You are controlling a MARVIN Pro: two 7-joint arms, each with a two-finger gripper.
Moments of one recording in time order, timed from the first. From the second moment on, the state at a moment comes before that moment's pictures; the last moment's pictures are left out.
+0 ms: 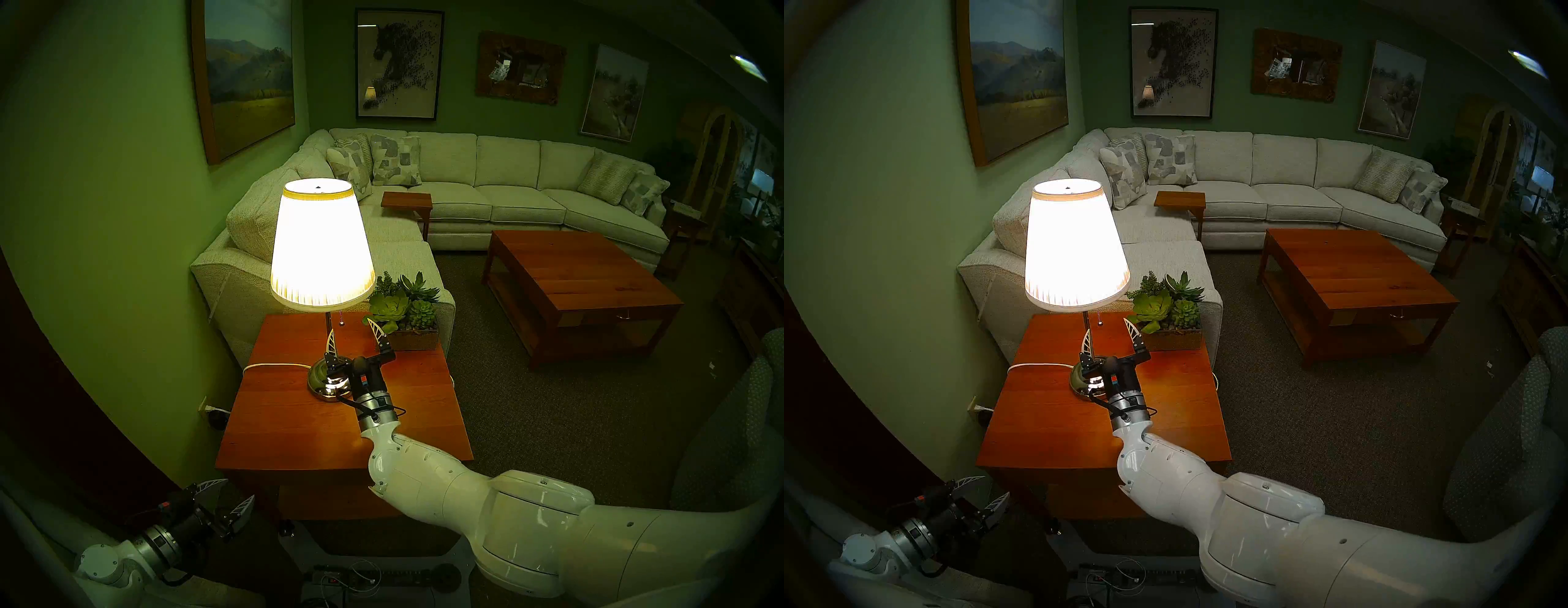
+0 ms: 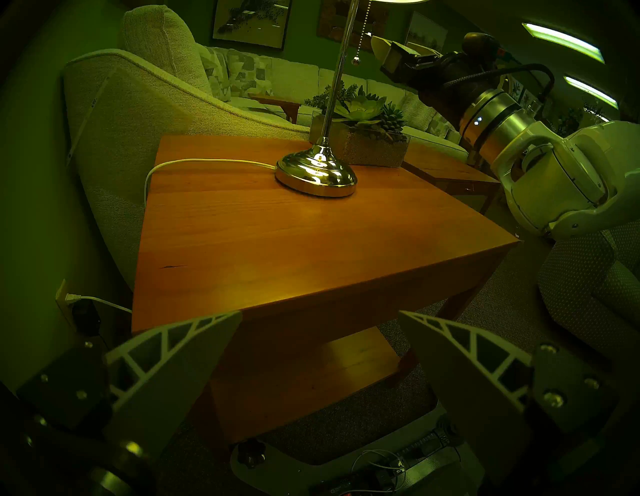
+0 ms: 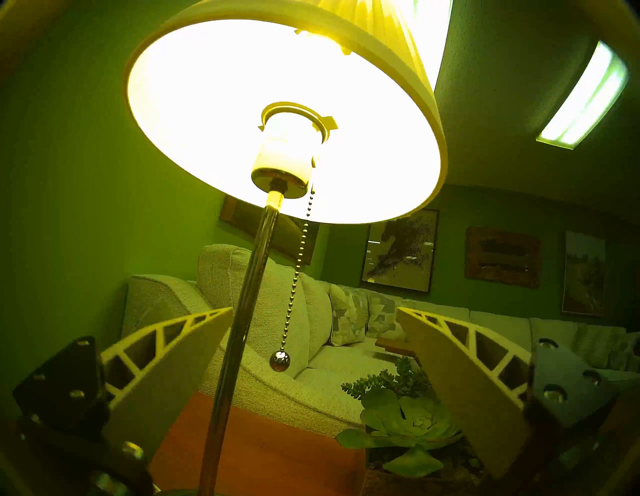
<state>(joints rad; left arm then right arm) 2.36 -1.08 -1.85 -1.48 -0.57 -0.28 -0.74 -1.01 -1.77 0.36 -0.34 0.04 -0.94 -0.87</state>
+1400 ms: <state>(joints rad) 2.36 -1.08 -1.85 -1.48 -0.57 -0.28 -0.74 -0.92 -1.87 0.40 -0.16 0.03 -0.95 -0.87</state>
